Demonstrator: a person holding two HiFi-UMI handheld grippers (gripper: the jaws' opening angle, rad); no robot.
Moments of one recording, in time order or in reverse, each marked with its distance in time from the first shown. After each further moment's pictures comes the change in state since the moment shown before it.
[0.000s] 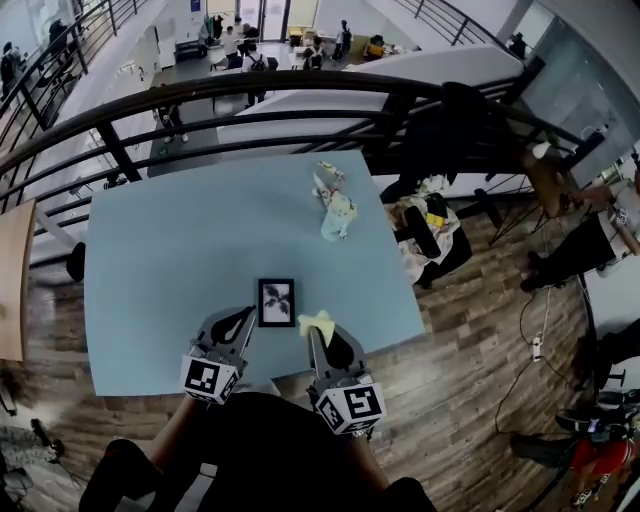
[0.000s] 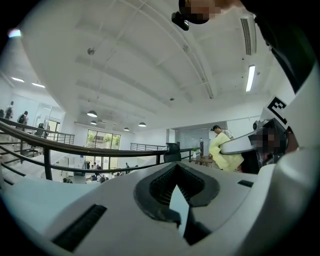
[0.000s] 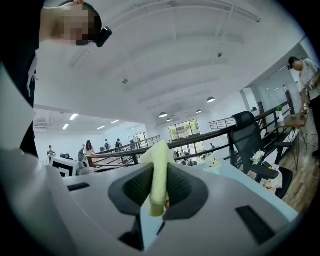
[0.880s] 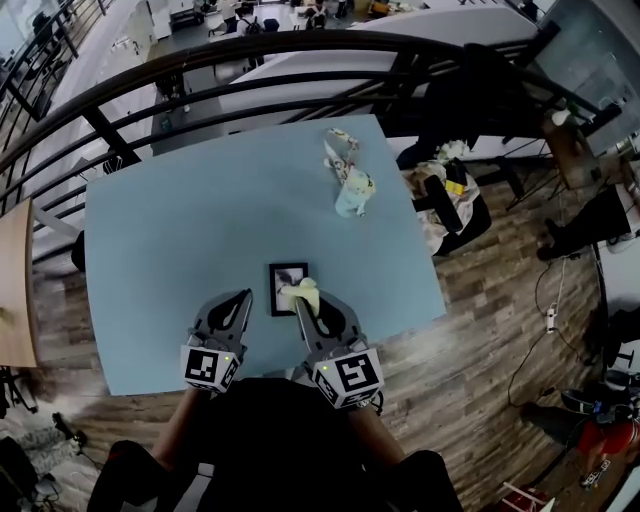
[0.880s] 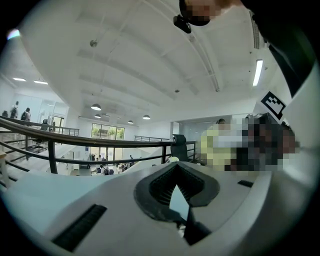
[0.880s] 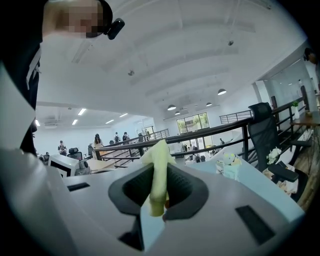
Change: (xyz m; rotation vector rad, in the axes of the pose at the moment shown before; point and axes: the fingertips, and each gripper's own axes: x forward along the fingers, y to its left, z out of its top) left arm 0.020 0.054 -0.041 -0.020 0.077 0.048; right arm 0.089 0.012 -0.017 -0.038 0.073 0.107
